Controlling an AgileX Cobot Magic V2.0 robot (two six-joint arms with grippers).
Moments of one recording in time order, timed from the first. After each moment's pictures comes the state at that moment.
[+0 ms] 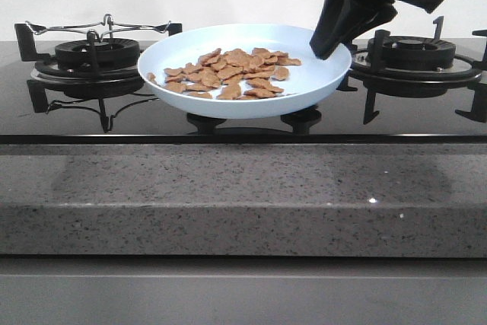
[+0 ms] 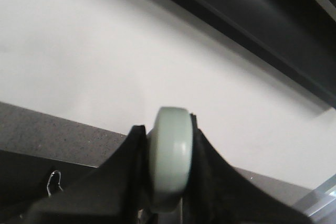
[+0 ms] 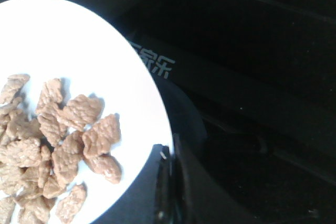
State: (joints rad) left arm 0.12 1.56 -1.44 -1.56 0.58 0.93; right arm 0.30 1.64 -1.33 0.45 0.74 -0.26
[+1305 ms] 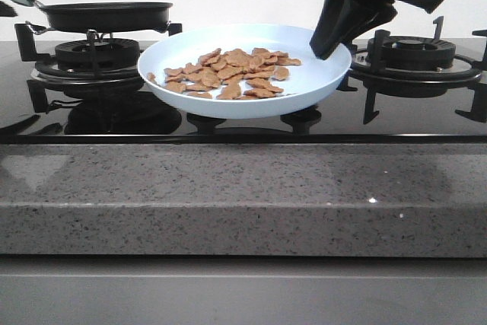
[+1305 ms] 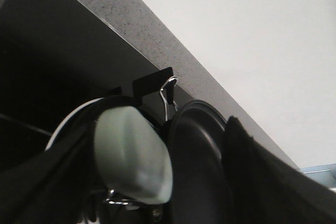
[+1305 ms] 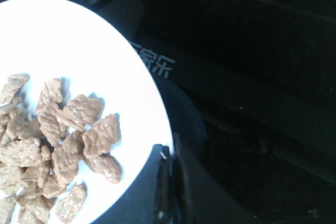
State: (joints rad) left arm 0.28 1.89 -1.44 -1.49 0.83 0.75; right arm 0.30 1.64 -1.33 0.45 0.74 -0.26
